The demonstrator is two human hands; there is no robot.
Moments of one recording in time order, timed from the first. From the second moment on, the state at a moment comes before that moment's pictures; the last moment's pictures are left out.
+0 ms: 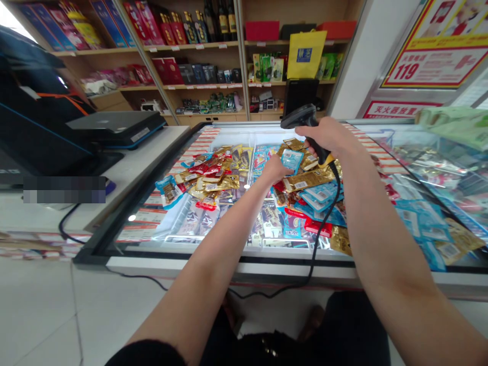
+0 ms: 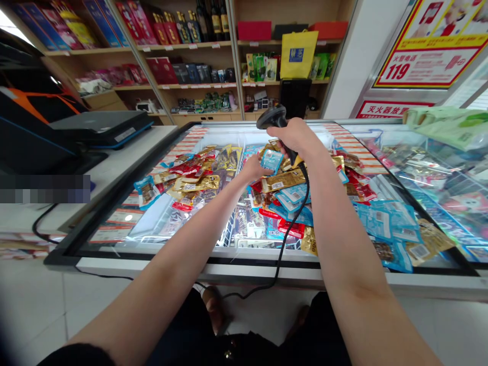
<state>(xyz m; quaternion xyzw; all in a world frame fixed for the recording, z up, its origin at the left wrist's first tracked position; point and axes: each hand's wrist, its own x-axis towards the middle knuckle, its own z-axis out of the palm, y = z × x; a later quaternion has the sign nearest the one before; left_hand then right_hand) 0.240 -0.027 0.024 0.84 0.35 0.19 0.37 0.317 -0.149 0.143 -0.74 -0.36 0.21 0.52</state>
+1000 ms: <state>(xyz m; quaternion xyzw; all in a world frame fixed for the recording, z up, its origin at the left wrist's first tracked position) 0.157 0.053 0.016 0.67 0.42 0.32 0.52 0.269 -0.119 0.117 -0.68 -0.39 0.36 0.51</state>
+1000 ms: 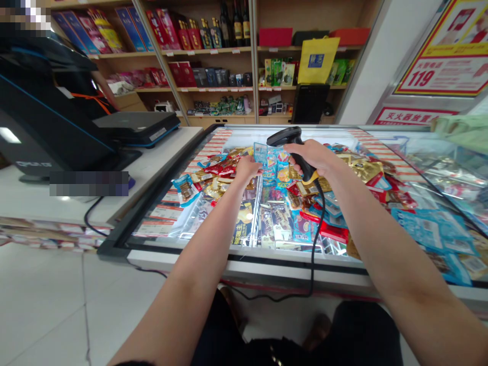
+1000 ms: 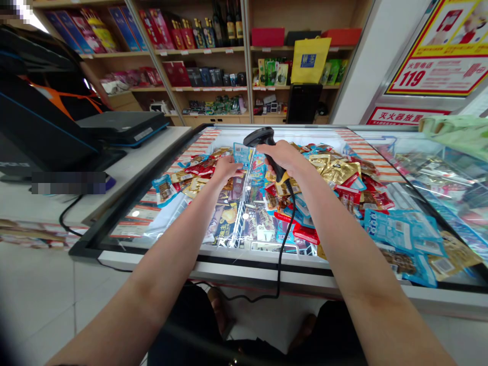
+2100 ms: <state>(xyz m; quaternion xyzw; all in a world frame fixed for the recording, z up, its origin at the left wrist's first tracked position) 0.158 0.046 0.020 0.66 0.41 0.33 0.54 0.267 -0.119 0.121 -0.66 -0.35 0.42 0.51</state>
